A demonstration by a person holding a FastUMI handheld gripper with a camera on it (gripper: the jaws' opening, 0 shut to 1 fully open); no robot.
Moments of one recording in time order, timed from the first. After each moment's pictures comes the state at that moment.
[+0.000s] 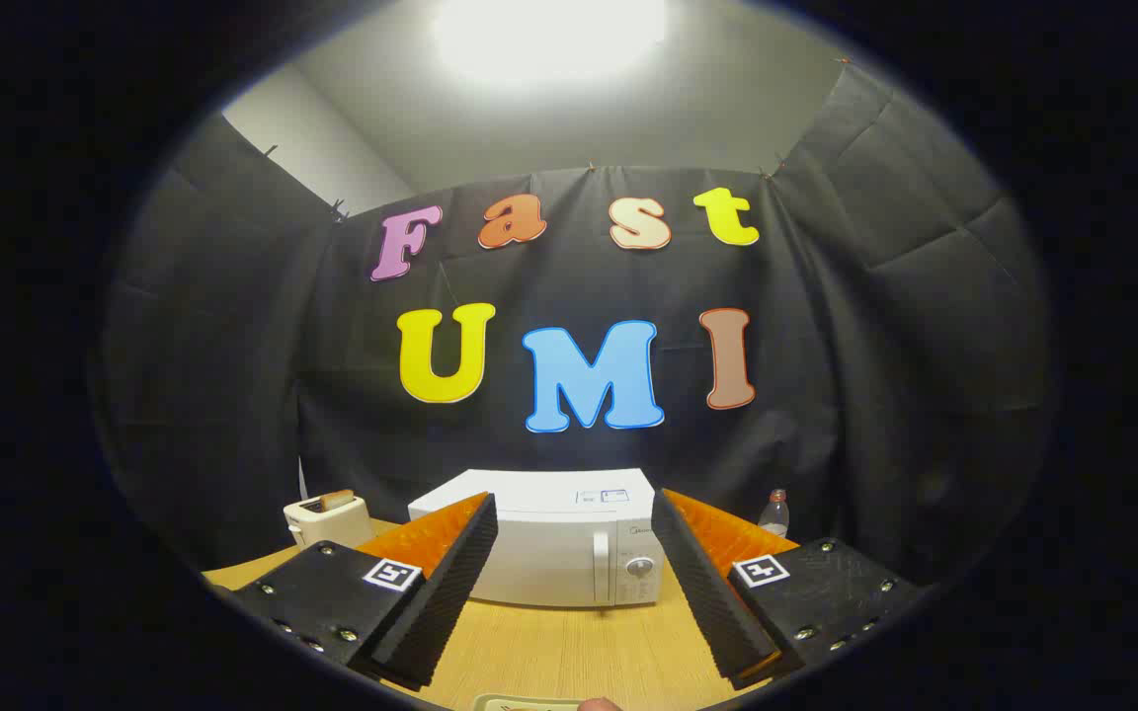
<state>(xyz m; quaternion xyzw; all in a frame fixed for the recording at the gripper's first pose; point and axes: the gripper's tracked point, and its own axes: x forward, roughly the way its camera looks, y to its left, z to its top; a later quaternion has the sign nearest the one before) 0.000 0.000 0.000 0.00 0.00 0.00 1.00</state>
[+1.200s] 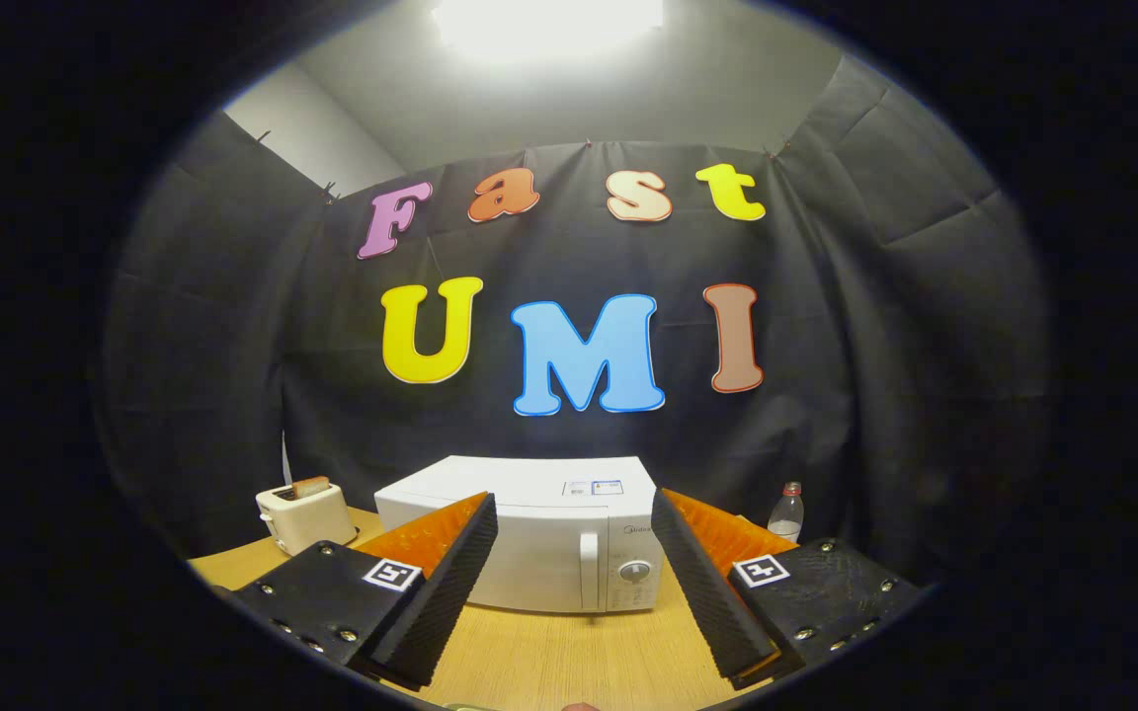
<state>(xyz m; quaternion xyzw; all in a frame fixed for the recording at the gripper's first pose) 0.075 -0.020 -0.047 -0.01 0.03 0.01 1.00</state>
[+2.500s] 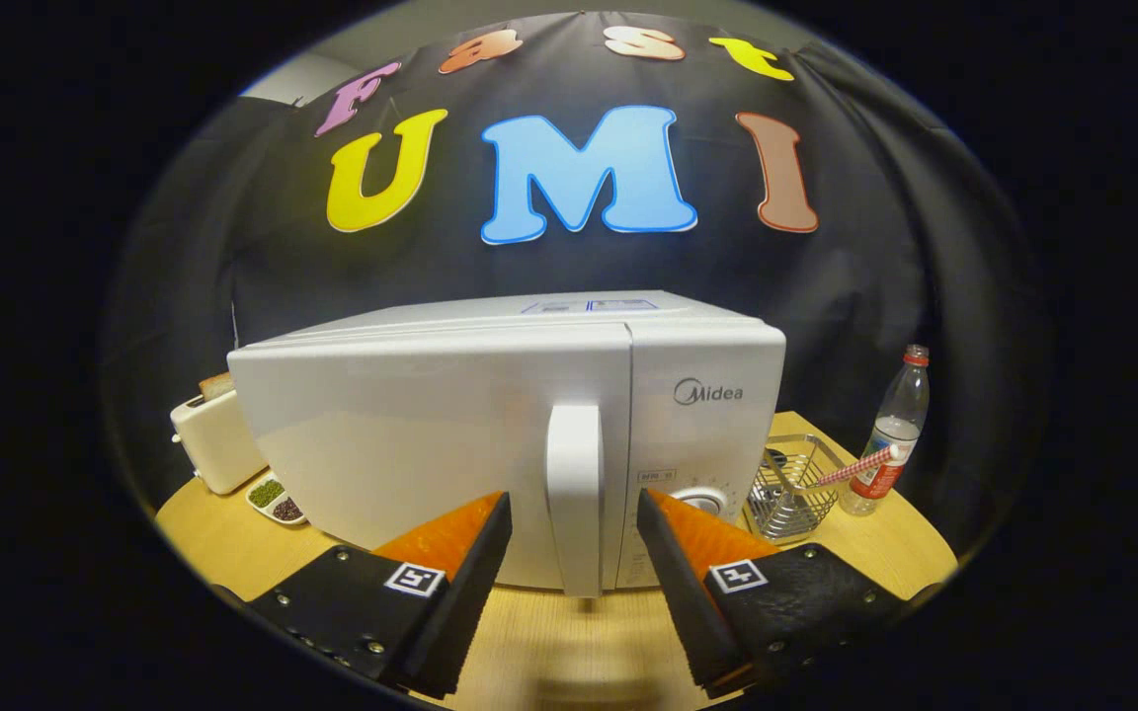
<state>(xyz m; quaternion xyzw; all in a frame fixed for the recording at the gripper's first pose) 0.241 -0.039 -0.267 0.00 0.21 0.01 0.98</state>
